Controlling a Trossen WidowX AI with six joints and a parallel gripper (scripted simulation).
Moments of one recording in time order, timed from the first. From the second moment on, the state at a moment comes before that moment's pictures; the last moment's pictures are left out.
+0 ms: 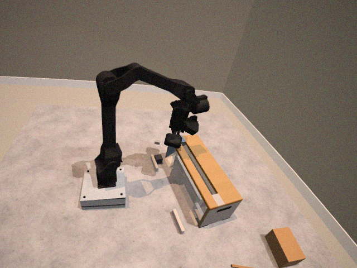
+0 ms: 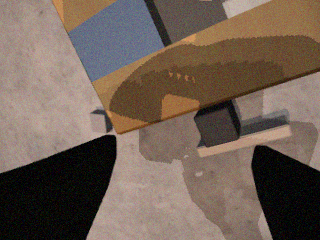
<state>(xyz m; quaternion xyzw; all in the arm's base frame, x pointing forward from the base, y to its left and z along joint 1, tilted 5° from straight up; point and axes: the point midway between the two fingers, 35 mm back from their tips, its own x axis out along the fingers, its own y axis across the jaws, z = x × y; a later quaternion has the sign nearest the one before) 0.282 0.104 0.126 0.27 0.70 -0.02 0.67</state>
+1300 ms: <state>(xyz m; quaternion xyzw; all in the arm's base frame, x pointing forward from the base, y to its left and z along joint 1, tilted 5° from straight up) 0.255 0.122 0.129 -0.64 0.27 0.56 0.45</state>
